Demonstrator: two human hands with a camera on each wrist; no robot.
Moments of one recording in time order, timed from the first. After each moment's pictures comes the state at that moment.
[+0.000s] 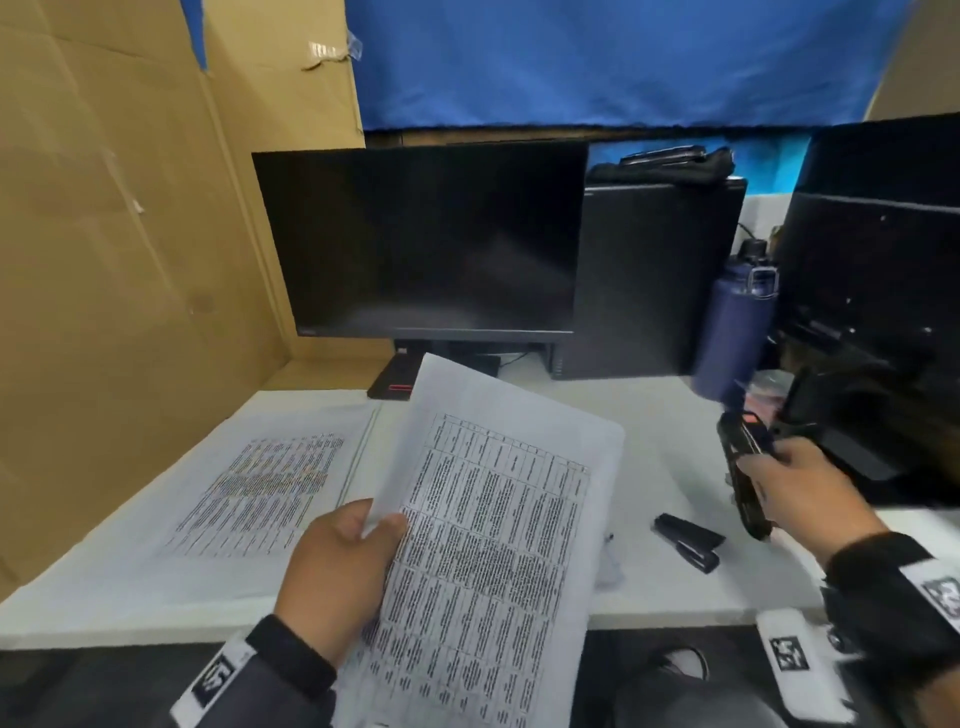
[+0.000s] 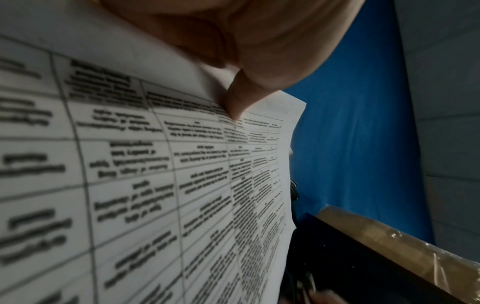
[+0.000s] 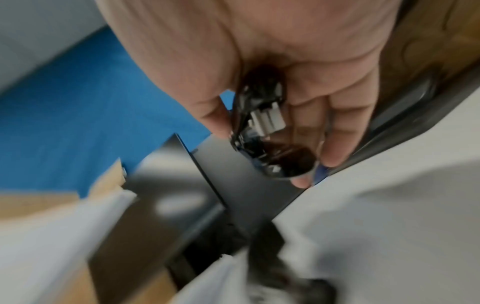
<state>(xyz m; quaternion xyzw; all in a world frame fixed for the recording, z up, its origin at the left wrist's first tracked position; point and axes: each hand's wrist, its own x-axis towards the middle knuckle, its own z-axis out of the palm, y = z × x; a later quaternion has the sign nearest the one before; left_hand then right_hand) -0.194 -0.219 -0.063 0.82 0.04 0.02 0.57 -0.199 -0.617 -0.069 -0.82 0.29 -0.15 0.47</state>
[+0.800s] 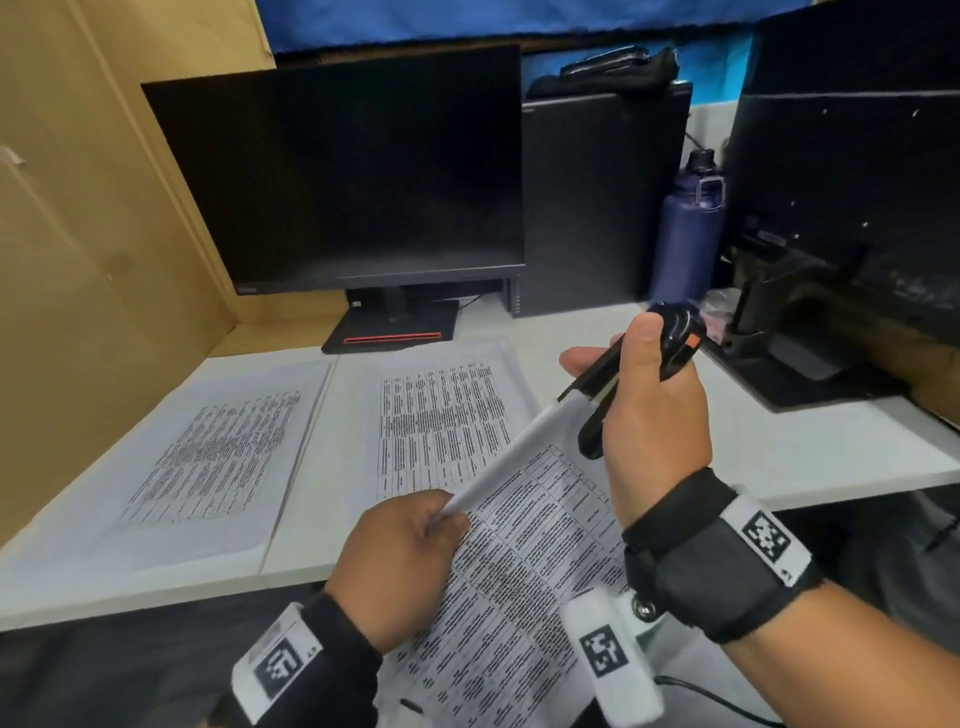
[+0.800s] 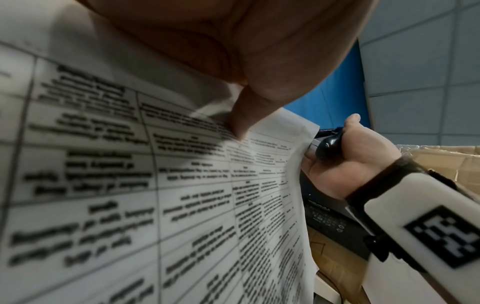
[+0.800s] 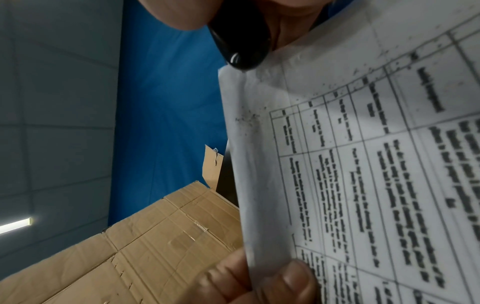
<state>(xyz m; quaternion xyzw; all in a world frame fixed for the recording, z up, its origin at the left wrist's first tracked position) -0.217 -0.268 -0.099 0.90 -0.15 -0.04 0.41 -0.234 -0.471 -0.034 -0.64 0.16 -0.35 0.67</state>
